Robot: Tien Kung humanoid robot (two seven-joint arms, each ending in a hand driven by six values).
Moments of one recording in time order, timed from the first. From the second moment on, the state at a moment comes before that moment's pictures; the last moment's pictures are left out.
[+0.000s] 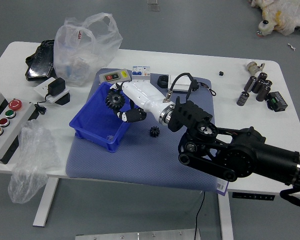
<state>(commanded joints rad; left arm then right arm) -0.16 0.17 -0.72 -0.27 0.79 0.11 0.23 0.93 -0.12 0.23 1.18 -1.59 -0.29 -0.17</state>
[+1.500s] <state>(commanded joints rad) -0.15 0.17 -0.76 -0.28 0.82 0.11 0.25 0.77 -0.23 0.36 1.28 -1.64 -0.18 -0.49</state>
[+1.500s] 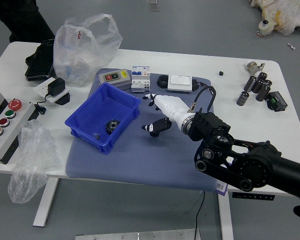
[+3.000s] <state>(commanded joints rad) -0.15 0.17 -0.77 -0.28 0.83 0.10 0.25 0.85 -0.21 0.33 1.22 -1.62 -0.30 -0.37</state>
